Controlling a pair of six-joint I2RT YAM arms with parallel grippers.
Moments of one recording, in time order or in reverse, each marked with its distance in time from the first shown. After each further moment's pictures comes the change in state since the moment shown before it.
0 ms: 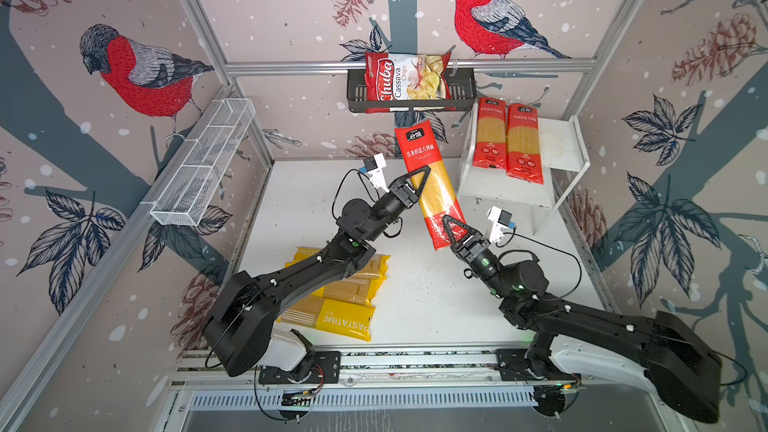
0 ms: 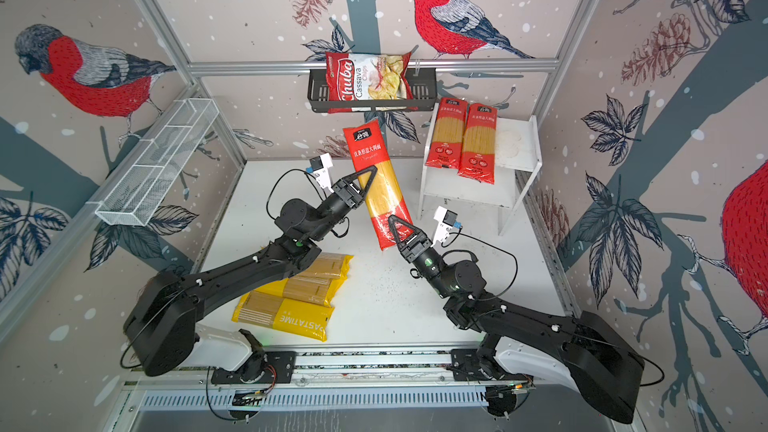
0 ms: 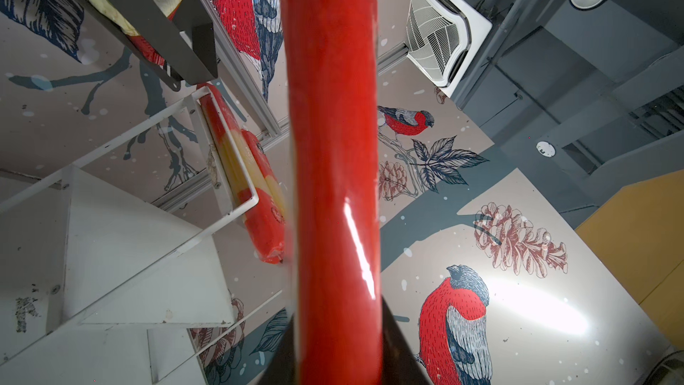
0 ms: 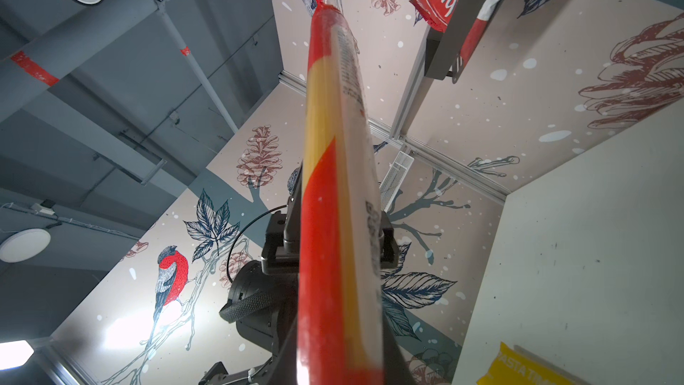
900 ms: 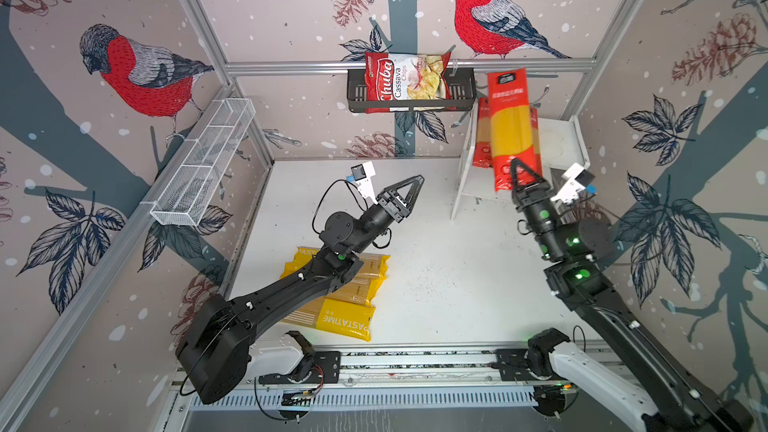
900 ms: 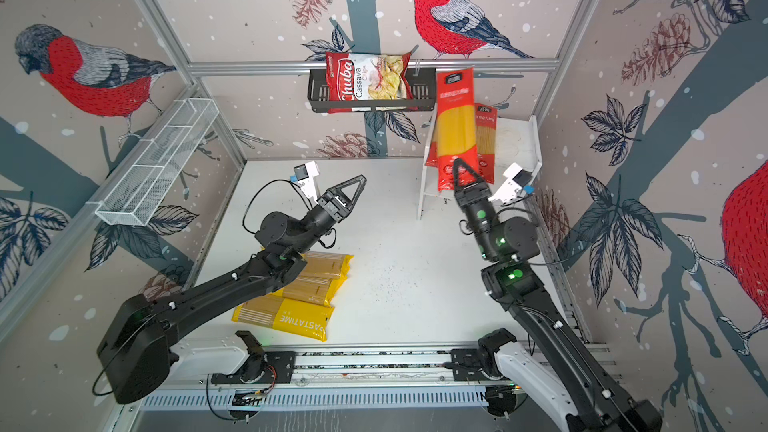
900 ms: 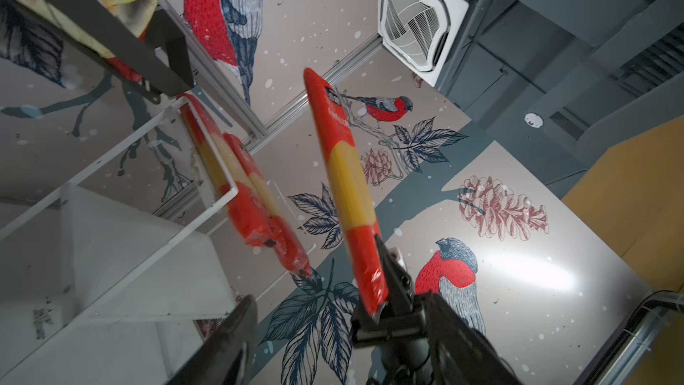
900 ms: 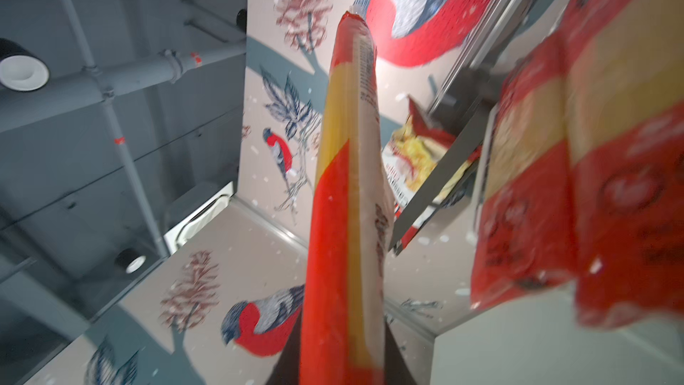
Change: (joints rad) left arm -0.005 -0.160 -0.150 -0.016 0.020 0.092; right arm -0.592 -0.230 0.456 -0.777 -0.090 -0.009
